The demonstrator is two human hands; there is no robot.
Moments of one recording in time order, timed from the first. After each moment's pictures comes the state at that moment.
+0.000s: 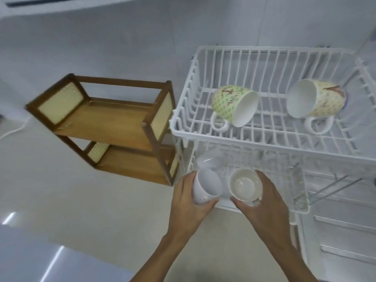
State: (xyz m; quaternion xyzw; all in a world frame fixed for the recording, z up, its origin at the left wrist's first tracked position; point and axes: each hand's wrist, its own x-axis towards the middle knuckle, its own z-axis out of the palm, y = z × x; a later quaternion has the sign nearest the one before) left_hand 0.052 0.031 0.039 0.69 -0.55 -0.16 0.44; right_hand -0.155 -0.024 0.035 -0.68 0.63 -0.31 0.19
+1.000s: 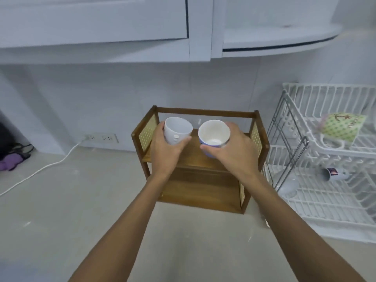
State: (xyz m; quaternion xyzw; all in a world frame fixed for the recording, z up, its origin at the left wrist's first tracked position) left_hand 0.441 -0.020 0.169 0.65 -0.48 -0.11 0.58; right_hand 0.246 -0.039 0.198 -0.72 0.57 -0.39 0.10
